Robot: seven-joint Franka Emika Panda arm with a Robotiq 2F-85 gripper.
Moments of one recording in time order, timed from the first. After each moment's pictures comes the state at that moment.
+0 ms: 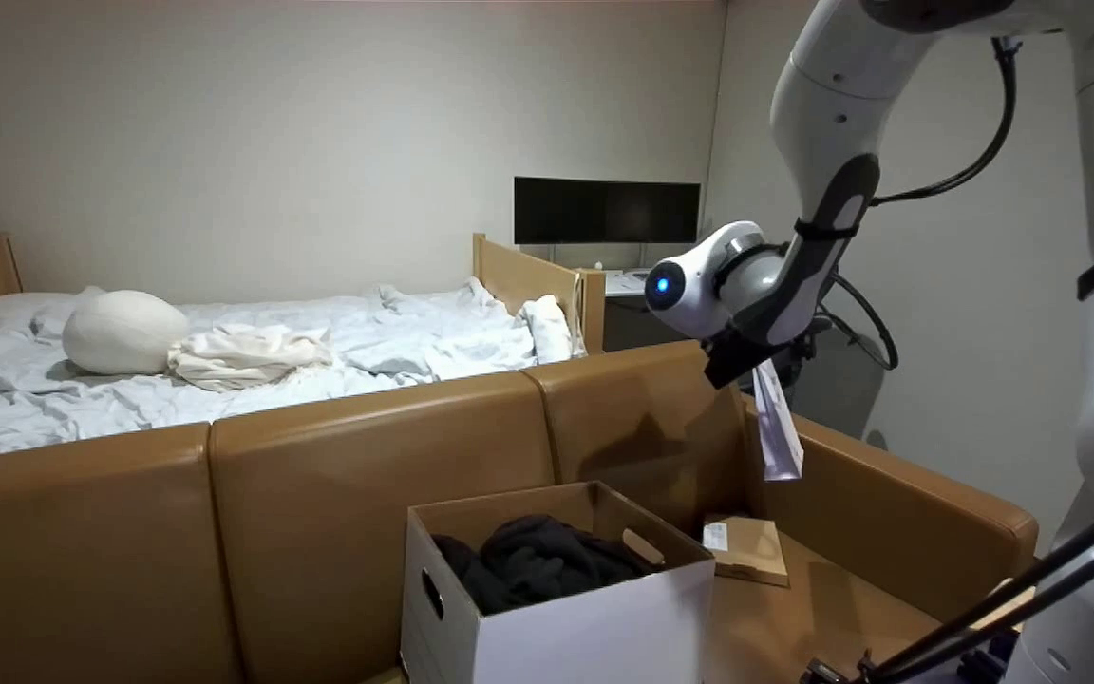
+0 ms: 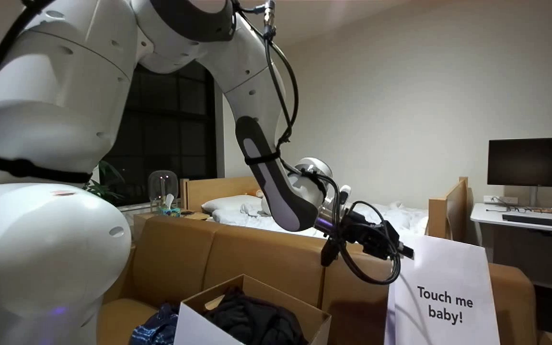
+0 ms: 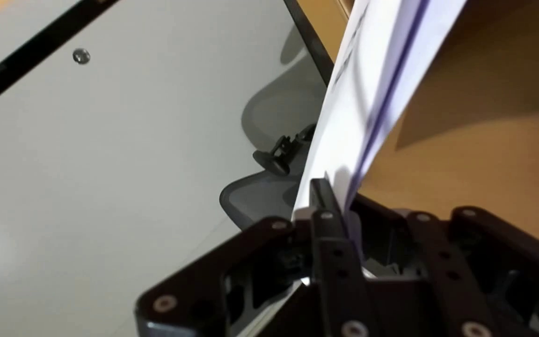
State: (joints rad) arm 0.00 0.31 -0.30 -2.20 -1.69 2.28 1.64
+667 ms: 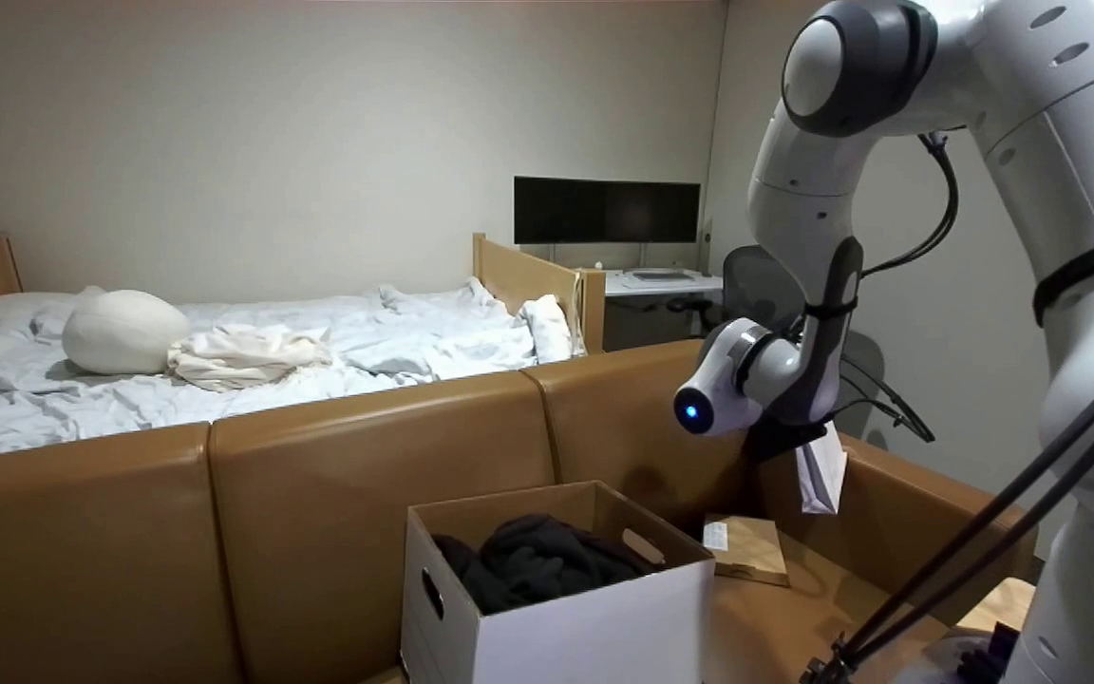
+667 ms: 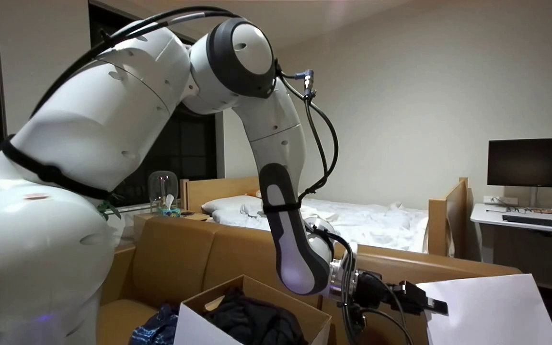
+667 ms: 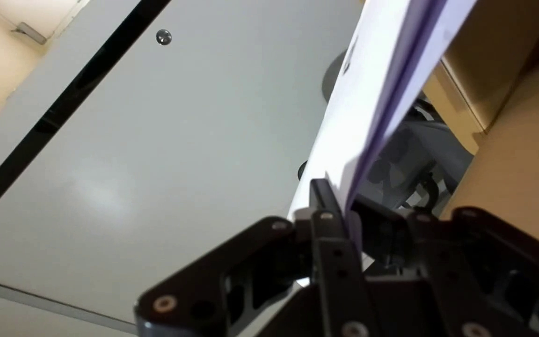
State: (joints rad) arm -0.17 0.58 -0.17 -2.20 -1.96 1.95 2.11
